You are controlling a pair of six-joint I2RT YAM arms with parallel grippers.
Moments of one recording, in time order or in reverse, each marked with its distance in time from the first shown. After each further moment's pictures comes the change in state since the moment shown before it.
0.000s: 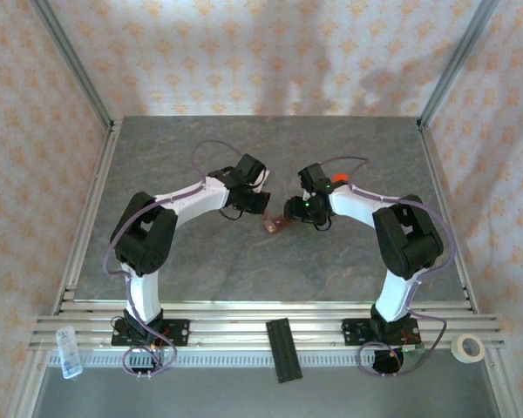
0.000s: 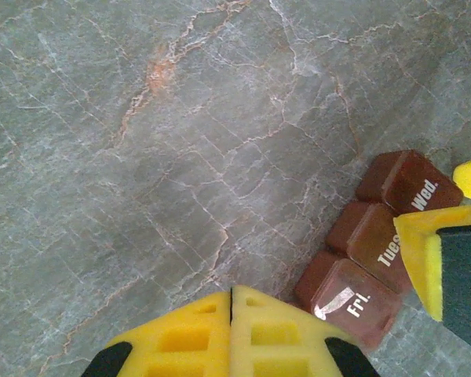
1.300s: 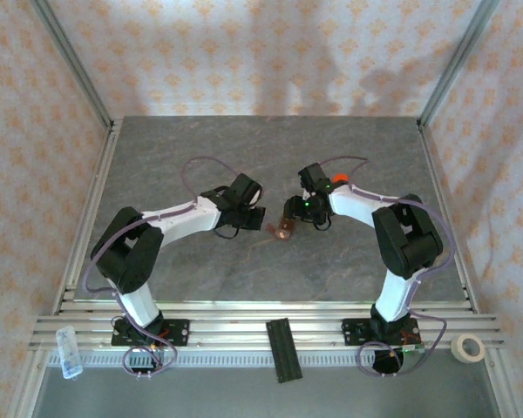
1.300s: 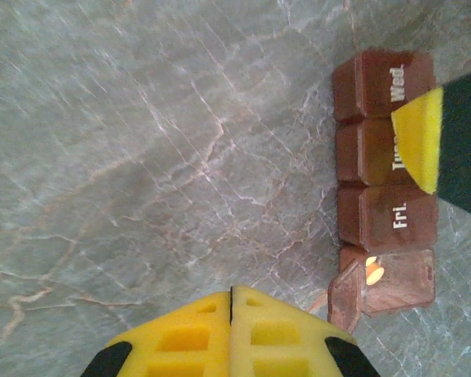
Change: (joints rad) left arm -0.063 -0.166 -0.261 0.130 -0.045 -0.151; right arm 0.000 0.005 0.000 0.014 0.000 0.000
